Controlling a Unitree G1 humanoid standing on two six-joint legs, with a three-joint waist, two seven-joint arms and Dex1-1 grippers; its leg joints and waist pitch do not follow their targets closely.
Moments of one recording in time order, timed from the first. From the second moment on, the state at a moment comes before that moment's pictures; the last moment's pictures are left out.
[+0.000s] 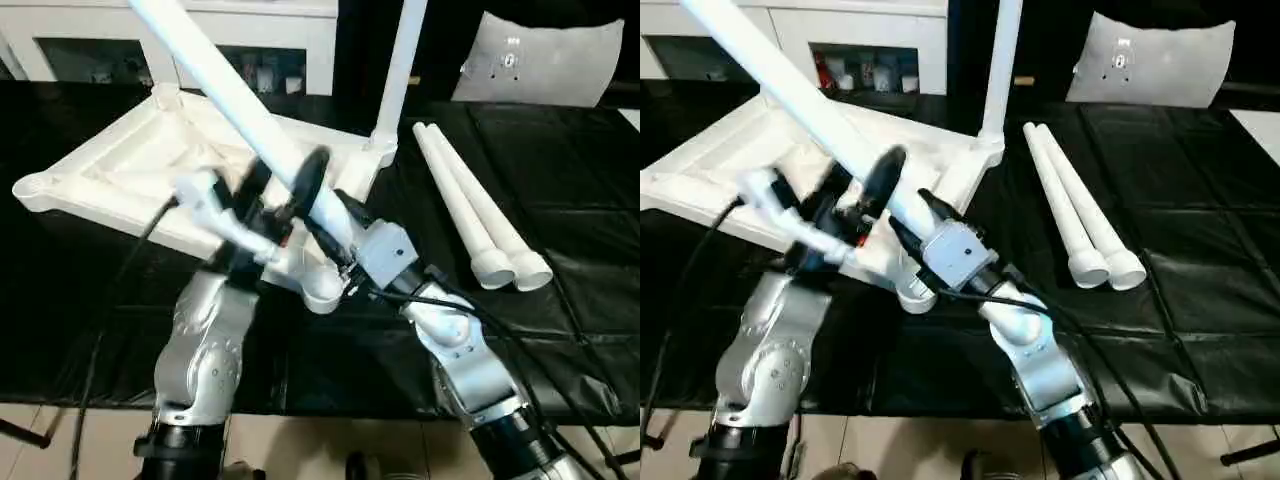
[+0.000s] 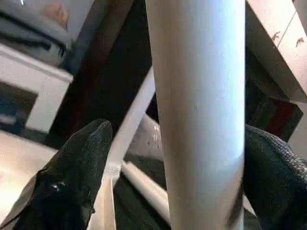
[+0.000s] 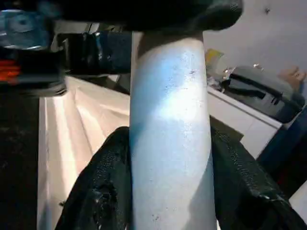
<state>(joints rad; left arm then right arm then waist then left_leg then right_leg) -0.22 -0.06 -0.01 -0.13 -0.52 0.09 -0.37 -0.31 -0.14 0.32 0.13 -0.11 -0.28 0.30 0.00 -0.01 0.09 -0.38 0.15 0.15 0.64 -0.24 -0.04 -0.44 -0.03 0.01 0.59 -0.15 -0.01</state>
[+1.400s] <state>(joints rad) -0.20 -0.06 -0.05 -0.04 -0.65 0.09 -0.50 -0.30 -0.14 0.32 0.16 -0.12 -0.32 0.32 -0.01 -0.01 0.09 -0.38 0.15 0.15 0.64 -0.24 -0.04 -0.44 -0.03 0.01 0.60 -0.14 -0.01</state>
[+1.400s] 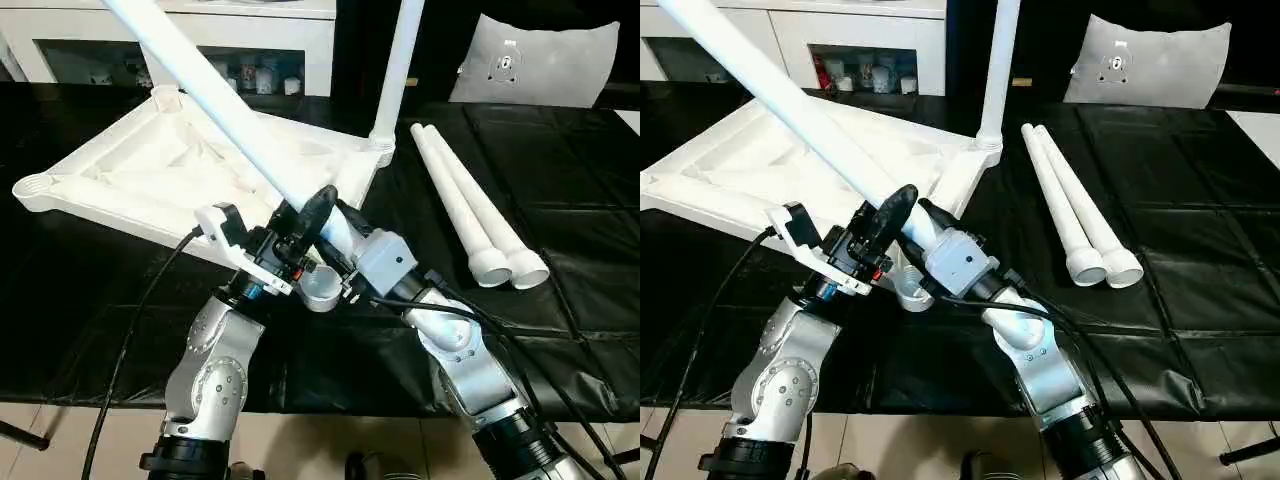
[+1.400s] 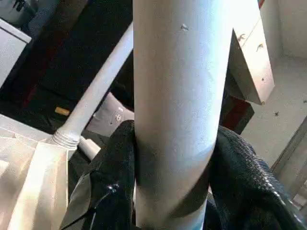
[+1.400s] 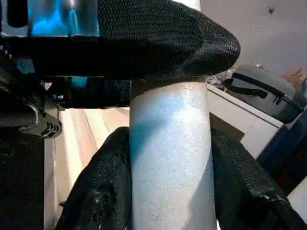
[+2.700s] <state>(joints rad) -0.37 0.23 -0.01 -0.07 -0.75 0.55 -0.57 -0.51 -0.50 0.11 -0.02 0.60 0.62 0.90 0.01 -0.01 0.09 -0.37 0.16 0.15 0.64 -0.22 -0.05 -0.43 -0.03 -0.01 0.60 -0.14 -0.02</state>
